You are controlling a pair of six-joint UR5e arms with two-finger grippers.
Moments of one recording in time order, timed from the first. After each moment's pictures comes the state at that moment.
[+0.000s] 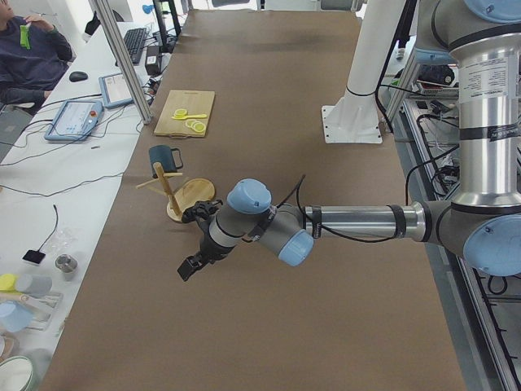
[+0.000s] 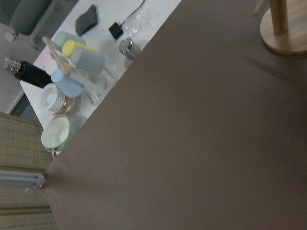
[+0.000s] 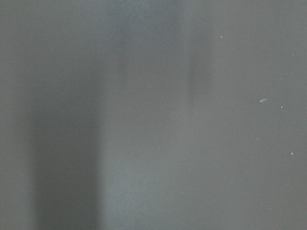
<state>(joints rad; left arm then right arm) -1.54 -1.47 -1.65 -2.12 -2.06 0.31 1.52 -1.68 1.74 -1.60 2.24 -0.01</state>
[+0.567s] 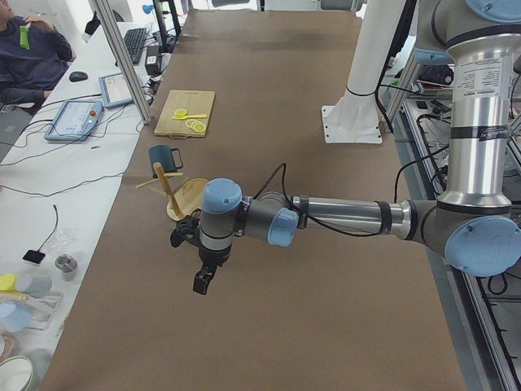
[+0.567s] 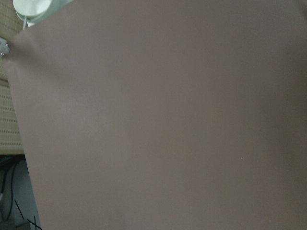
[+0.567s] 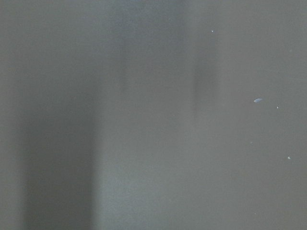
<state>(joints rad) -1.54 -1.52 -1.66 -1.72 -2.16 0.13 1.52 -1.68 1.64 -1.49 2.24 -0.01</state>
